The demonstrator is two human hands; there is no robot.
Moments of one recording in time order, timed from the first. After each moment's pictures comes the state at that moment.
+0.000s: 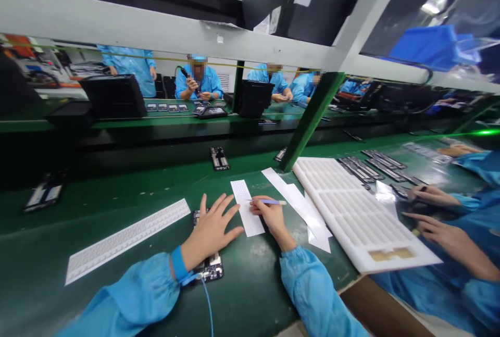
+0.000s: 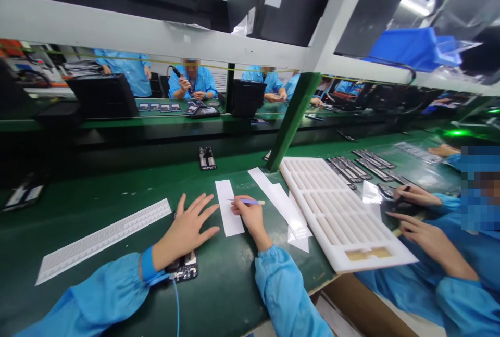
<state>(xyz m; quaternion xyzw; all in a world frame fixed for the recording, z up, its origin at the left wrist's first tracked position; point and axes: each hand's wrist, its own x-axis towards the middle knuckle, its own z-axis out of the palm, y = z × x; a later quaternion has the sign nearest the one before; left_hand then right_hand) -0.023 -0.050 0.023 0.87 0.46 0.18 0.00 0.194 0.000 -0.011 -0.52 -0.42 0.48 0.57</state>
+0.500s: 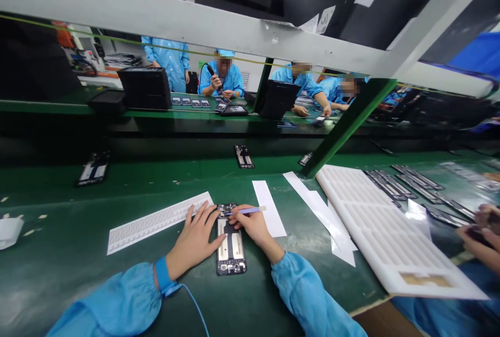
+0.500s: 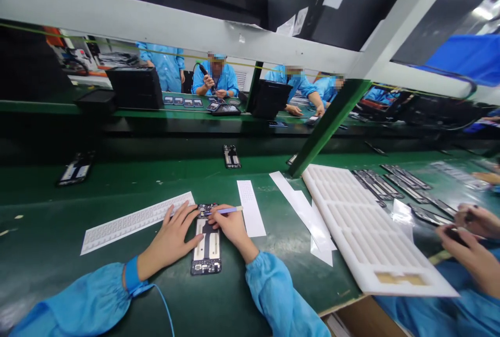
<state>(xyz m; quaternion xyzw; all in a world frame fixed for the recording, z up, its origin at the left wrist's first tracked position) -0.109 -0.093 -0.013 0.82 0.54 0.20 0.01 0.080 -0.029 -0.011 -0.45 -0.48 0.61 0.44</state>
